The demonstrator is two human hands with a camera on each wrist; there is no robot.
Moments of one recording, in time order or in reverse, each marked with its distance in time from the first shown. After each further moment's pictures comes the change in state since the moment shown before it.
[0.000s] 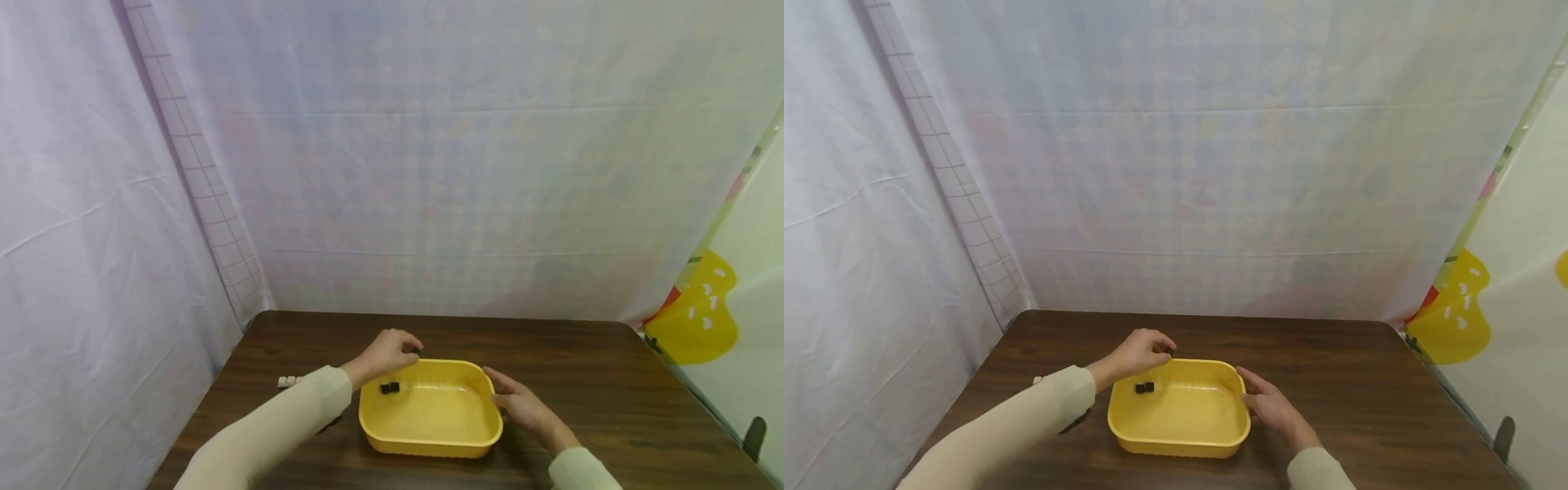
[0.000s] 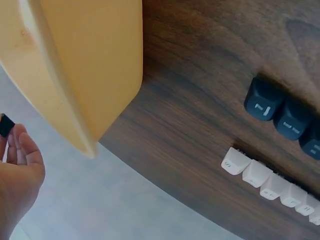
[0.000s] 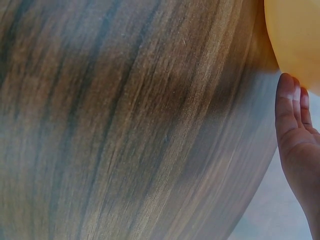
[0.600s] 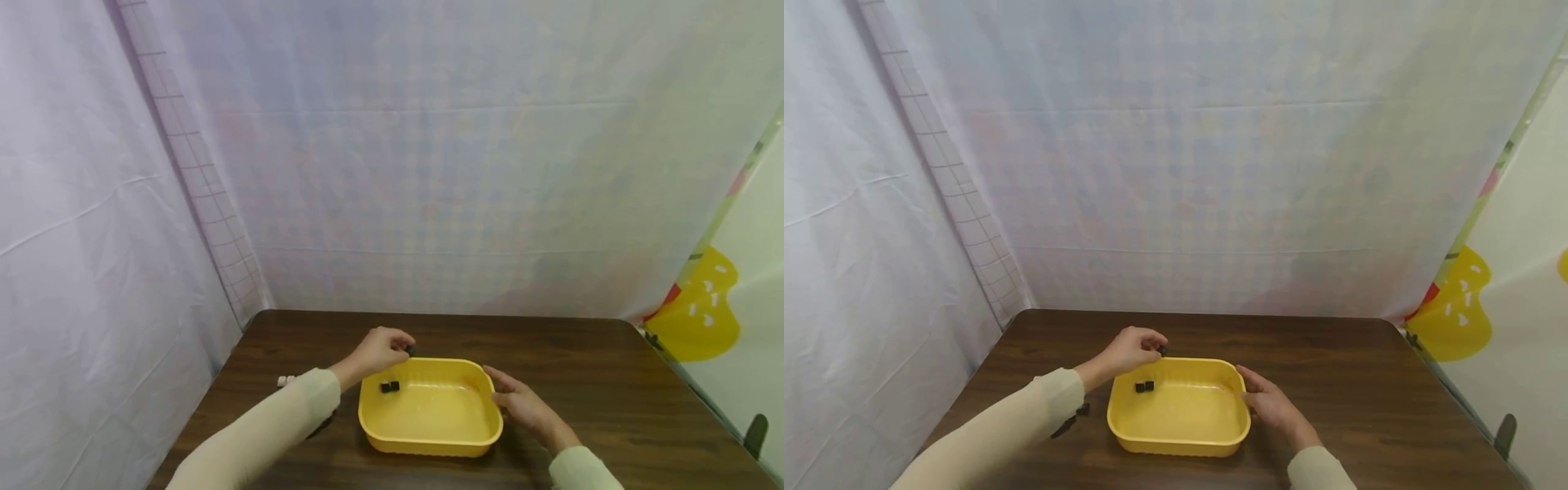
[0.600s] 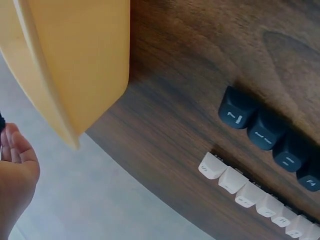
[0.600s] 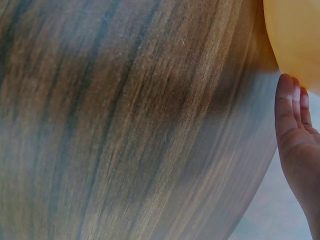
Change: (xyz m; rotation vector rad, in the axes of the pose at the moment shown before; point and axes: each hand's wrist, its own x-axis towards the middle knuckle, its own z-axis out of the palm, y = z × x) left_hand -0.010 -0.012 -0.008 -0.166 0.043 -0.044; right_hand -0.001 -0.003 0.002 -0.007 0.008 0.013
